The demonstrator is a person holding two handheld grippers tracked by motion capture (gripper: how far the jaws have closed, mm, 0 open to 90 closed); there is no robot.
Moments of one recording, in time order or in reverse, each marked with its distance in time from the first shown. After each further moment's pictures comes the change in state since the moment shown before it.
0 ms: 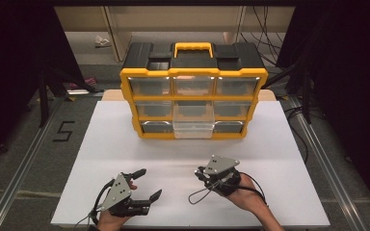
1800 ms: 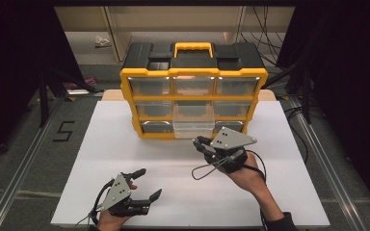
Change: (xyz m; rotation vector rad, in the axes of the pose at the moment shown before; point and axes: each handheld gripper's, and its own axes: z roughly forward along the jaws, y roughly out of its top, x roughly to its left) left arm 0.000 0.000 0.000 -0.006 0.003 -0.002; right arm -0.026 0.062 -0.042 -0.239 -0.098 0.033
